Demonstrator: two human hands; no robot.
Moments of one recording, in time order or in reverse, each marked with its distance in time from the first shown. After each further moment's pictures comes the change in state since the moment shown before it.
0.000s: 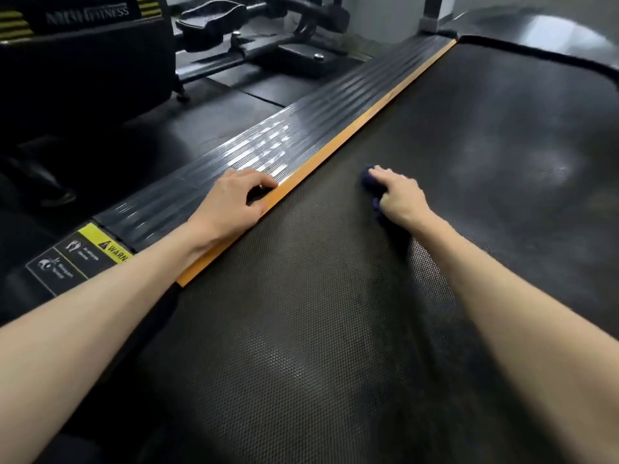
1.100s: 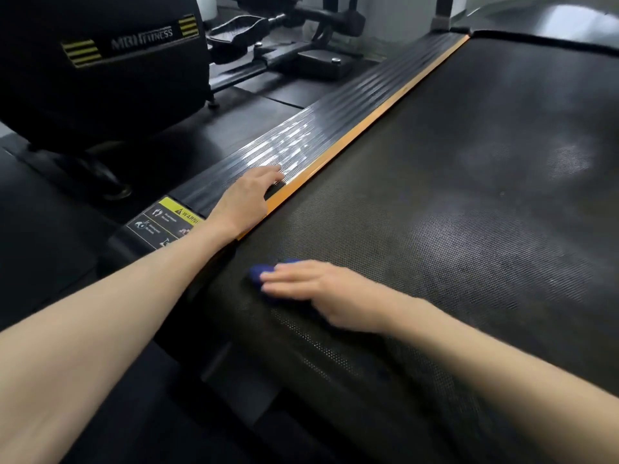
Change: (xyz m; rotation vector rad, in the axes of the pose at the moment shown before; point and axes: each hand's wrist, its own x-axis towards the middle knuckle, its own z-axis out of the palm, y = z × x) left_hand -0.053 -0.006 -0.020 0.169 0.029 0.063; right_hand -0.181 -0.106 0.030 0.146 -0.355 -0.954
